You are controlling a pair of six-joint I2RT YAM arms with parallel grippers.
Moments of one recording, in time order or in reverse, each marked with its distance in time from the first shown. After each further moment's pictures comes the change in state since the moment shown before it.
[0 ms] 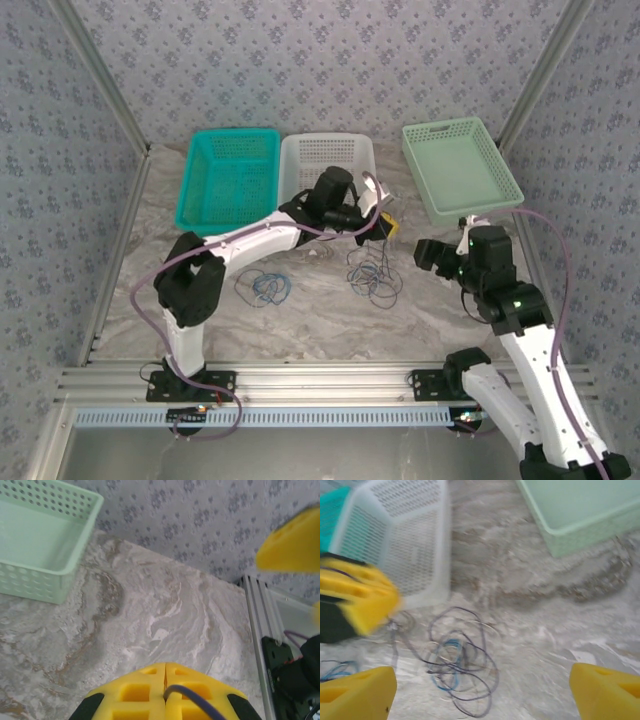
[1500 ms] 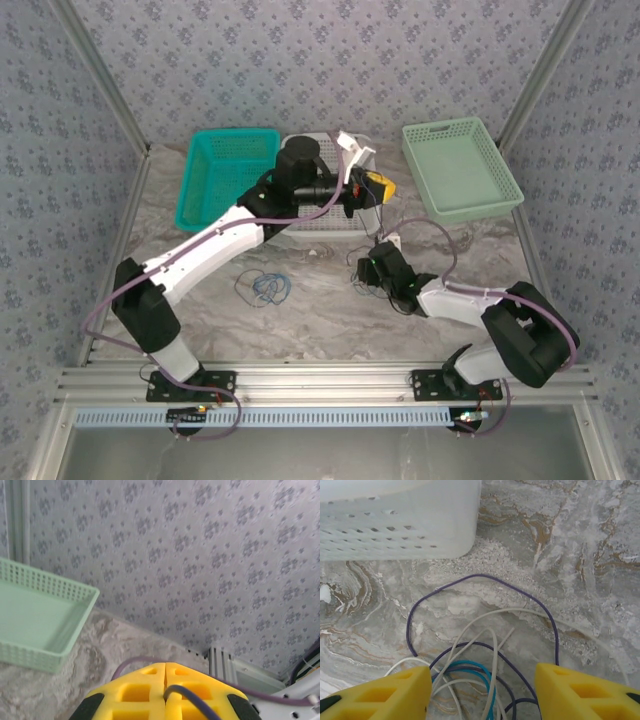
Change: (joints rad) left arm 0.011 -0.257 0.087 -0.019 -0.038 -0.212; right arm 0.439 0.692 -0.348 0.942 0.289 0.111
